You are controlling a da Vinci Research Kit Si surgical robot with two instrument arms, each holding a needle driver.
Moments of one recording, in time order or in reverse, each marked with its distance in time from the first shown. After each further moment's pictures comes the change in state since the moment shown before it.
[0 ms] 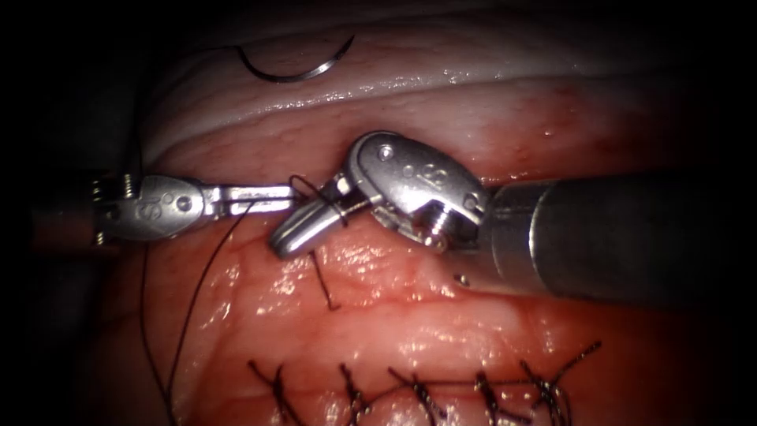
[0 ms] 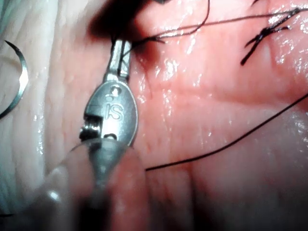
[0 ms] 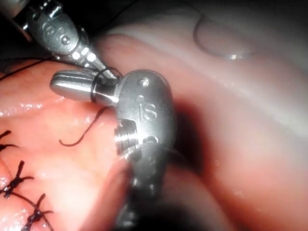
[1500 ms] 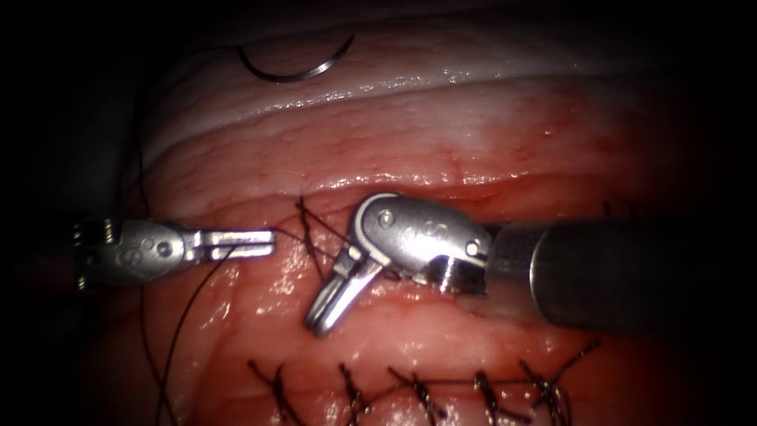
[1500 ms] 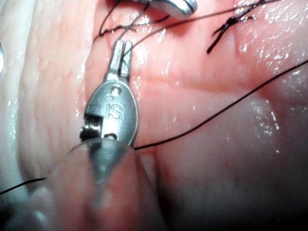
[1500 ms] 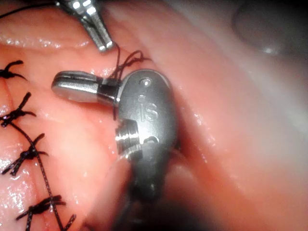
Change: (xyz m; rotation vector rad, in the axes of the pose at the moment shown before) right arm -0.004 -0.002 0.002 0.188 -0.156 -0.075; left arm 0.001 0.004 -0.002 0.013 -0.018 -0.023
